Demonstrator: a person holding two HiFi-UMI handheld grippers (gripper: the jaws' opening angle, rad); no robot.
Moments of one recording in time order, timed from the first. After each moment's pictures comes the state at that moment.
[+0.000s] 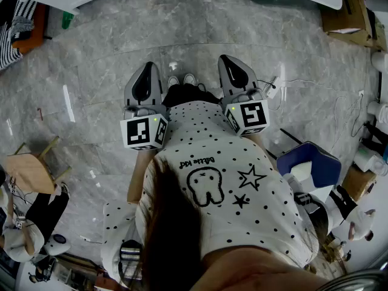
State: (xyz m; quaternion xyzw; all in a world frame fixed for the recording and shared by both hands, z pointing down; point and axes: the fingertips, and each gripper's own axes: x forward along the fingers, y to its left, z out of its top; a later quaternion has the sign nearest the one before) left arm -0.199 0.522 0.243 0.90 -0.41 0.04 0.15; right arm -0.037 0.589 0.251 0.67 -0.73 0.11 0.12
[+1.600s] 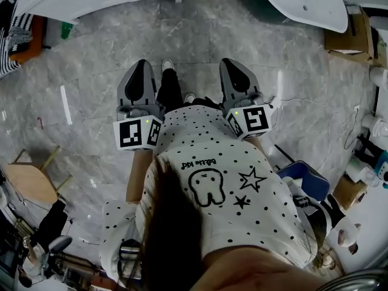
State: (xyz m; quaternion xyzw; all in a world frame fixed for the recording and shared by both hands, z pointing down) left arm -0.161 0.338 0.233 0.89 -0.43 0.01 0.16; right arm 0.016 0.420 0.256 0.66 -0.74 0.13 0.10
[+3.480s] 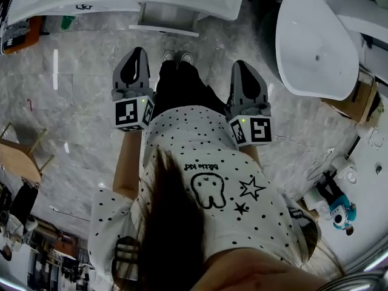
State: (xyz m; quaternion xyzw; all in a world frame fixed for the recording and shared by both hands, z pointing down) left arm -0.095 -0.024 0.341 0.83 -0.52 0.10 0.19; right arm 0.130 0.041 0.282 0.62 -0.76 0.16 0.12
